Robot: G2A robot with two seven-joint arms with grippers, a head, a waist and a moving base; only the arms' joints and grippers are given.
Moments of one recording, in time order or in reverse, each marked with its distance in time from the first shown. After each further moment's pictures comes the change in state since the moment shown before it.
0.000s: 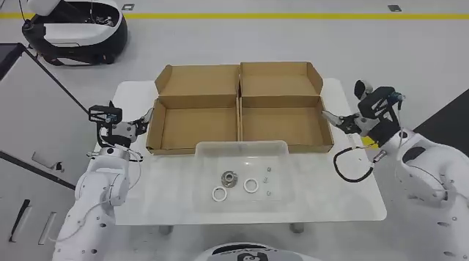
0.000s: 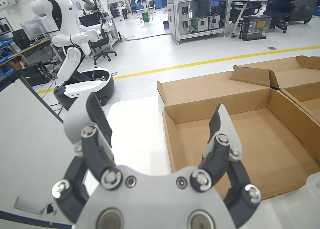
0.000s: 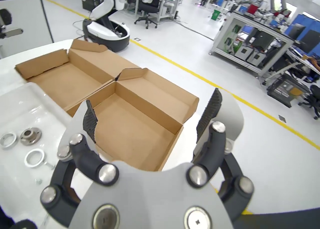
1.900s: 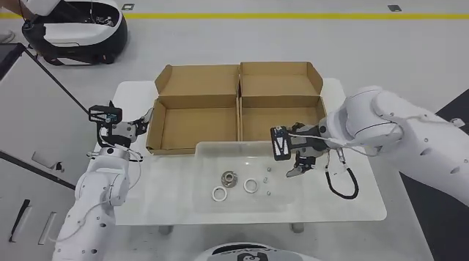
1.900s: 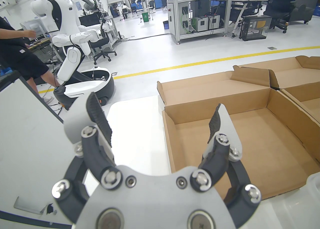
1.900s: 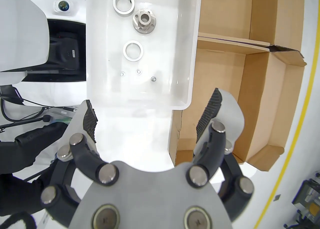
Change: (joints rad) left arm 0.000 0.000 0.000 0.000 0.000 0.000 0.000; right arm 1.087 0.493 -1.299 0.135 0.628 -0.111 0.583
